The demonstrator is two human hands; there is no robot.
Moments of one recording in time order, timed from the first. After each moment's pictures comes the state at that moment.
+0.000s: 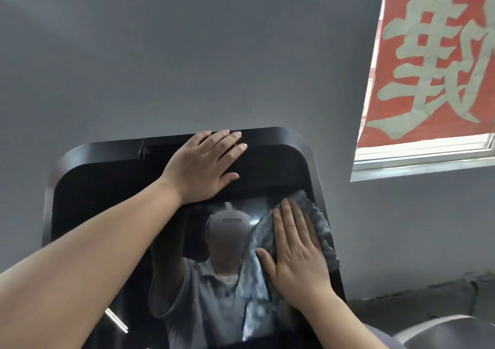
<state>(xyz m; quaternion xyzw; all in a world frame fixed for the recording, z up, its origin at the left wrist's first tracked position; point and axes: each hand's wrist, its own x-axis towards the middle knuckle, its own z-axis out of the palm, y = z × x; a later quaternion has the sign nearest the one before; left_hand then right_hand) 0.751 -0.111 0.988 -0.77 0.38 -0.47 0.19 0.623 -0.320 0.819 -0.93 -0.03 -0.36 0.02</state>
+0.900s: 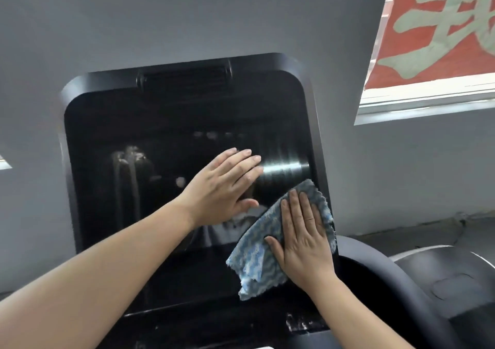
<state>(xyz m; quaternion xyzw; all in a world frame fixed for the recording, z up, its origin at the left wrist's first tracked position) 0.632 -0.120 0.859 -0.79 0.48 -0.38 0.09 0.531 -0.324 0.726 -0.95 -0.04 -0.30 0.01</state>
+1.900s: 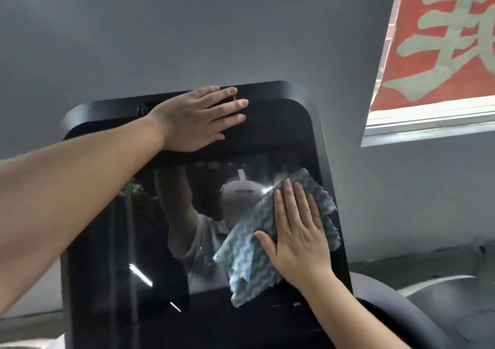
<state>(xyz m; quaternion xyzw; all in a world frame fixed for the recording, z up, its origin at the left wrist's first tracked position) 0.756 -0.092 1.012 -0.66 0.47 -0.42 0.40 0.587 -0.313 0.789 -0.95 -0.04 -0.31 0.01</state>
